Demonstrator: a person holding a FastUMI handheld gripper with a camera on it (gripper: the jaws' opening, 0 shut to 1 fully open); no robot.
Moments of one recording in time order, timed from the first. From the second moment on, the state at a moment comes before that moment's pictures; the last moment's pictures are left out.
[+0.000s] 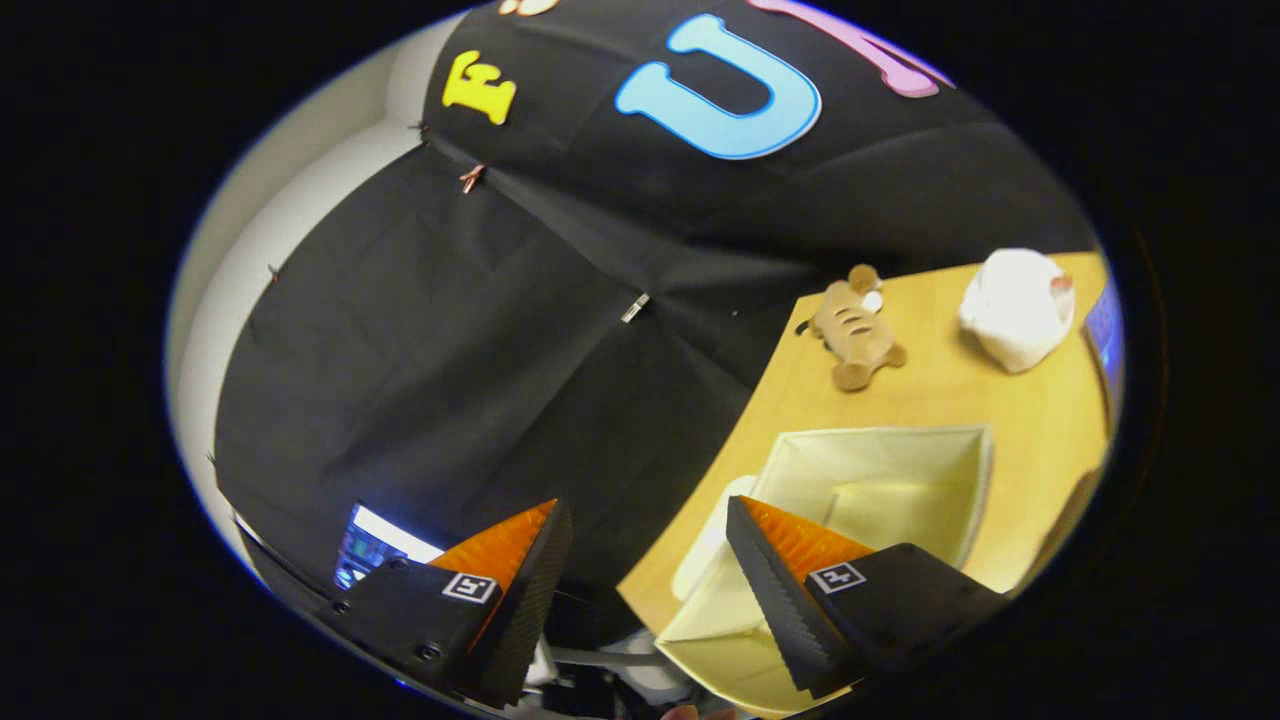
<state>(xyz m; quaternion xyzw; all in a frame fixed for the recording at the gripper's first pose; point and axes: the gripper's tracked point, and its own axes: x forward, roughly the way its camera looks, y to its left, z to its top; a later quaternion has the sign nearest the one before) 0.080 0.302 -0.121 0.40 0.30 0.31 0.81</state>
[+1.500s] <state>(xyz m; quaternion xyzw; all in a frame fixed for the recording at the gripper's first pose) -0.048 0.051 -0.416 0.09 0.47 0.04 0.88</state>
